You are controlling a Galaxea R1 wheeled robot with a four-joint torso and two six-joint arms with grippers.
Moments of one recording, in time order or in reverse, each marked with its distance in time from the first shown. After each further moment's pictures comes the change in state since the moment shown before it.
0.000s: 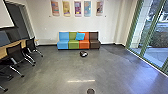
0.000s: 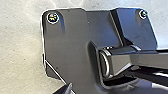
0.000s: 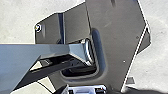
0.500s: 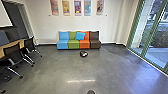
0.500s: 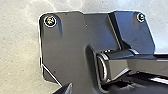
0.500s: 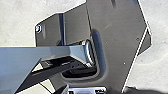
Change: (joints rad) left arm -0.012 0.009 0.000 0.000 -0.004 0.000; right arm 0.014 0.000 0.000 -0.001 0.000 0.000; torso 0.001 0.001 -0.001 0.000
